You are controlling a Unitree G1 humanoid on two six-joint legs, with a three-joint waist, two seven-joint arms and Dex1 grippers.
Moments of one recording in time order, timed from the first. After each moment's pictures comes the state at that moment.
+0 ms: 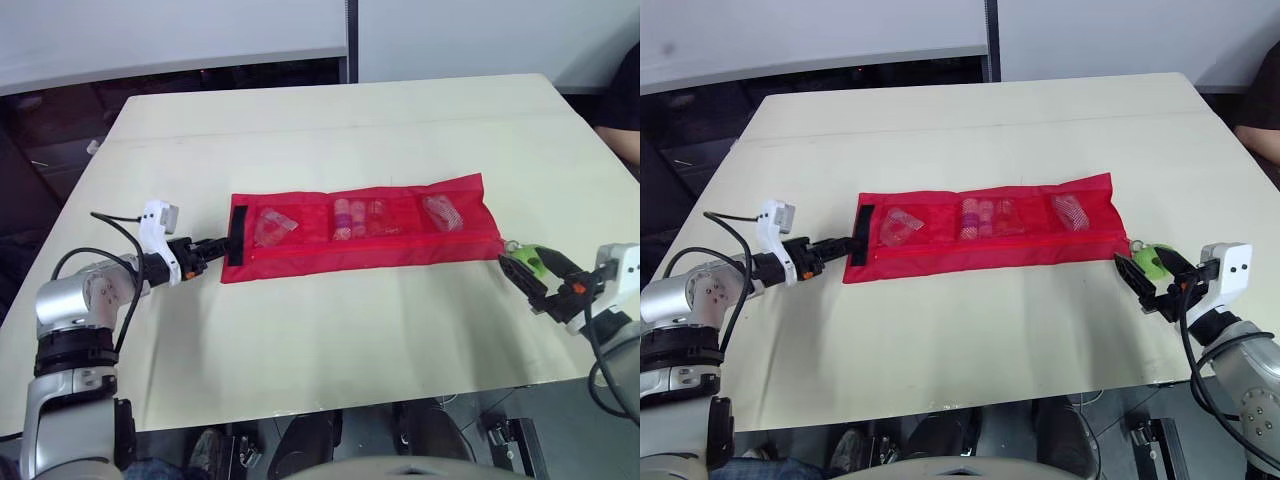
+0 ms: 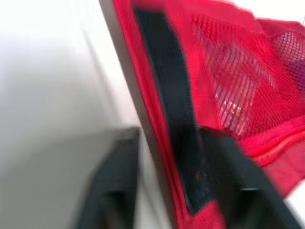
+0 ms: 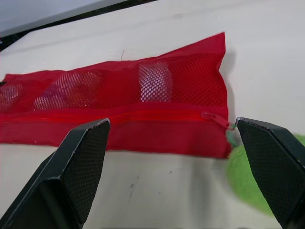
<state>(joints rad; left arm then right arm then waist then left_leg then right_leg) -0.45 0.78 0.27 0.37 -0.54 0.75 -0.86 0.17 -0.46 -0.43 -0.54 0.78 0.67 0.42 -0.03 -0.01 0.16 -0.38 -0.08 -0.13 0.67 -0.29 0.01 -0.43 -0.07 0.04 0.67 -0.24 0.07</state>
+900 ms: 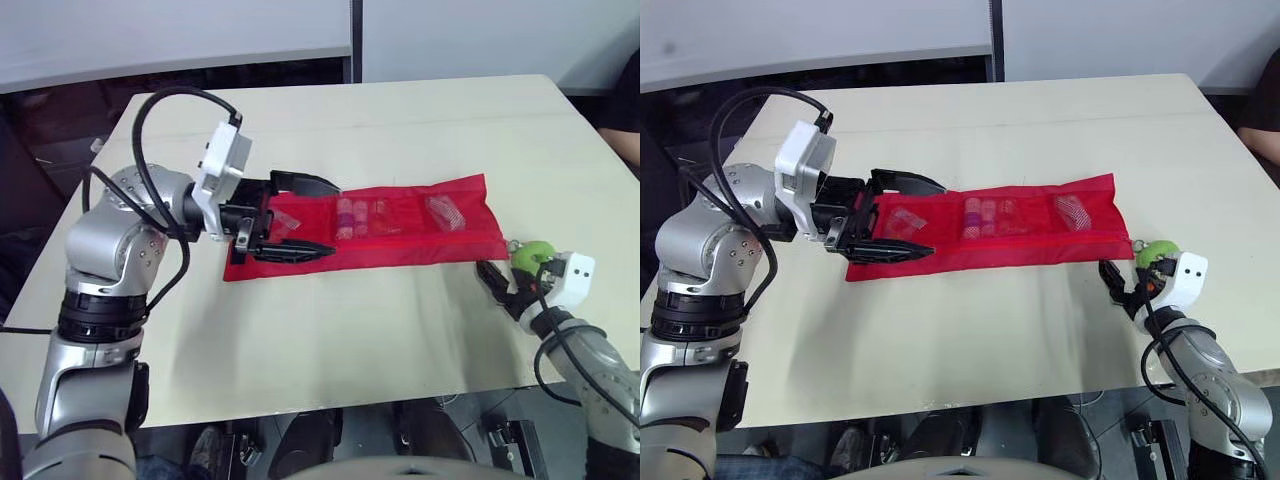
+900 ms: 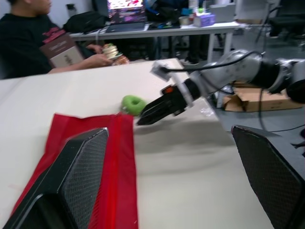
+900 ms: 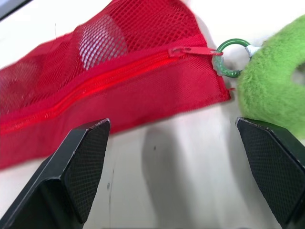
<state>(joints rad) -0.66 0.78 0.03 -0.17 -0.70 0.55 -1.41 0.03 -0.26 -0.36 -0.44 0.76 0.79 0.05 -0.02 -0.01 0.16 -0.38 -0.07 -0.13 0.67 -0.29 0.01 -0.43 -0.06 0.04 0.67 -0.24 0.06</state>
